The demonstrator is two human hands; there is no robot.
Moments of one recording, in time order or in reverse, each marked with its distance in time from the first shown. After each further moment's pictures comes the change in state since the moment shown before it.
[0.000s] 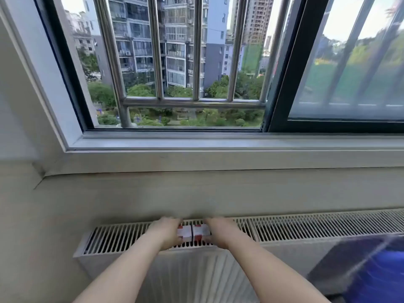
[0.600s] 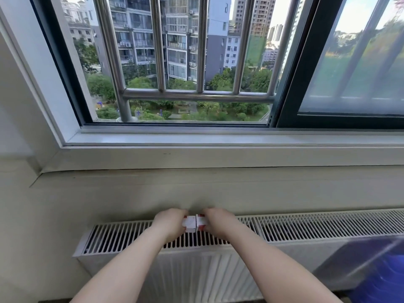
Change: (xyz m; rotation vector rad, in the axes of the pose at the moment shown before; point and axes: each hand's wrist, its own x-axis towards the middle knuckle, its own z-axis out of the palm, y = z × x) left_hand 0.024 -0.004 -0.006 -0.004 0.088 -0.002; right_hand 0.032 -0.008 -0.010 0.054 0.002 -0.007
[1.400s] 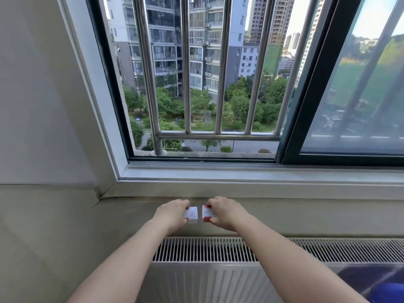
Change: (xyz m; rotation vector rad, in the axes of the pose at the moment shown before) left_hand -0.093 -0.020 -0.163 -0.038 0.124 -0.041; right_hand -0.066 -0.068 -0.157 -0.019 0.145 -0.137
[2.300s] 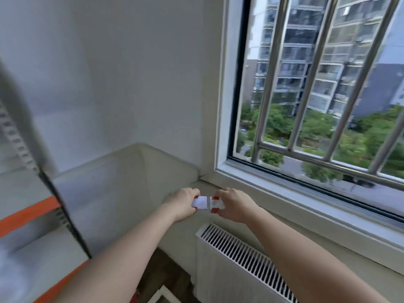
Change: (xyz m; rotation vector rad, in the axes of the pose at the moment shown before) left_hand -0.154 -0.075 -0.046 -0.064 0.231 -0.538; right_hand 0.030 -0.154 -0.023 -0.078 0.061 -0.610
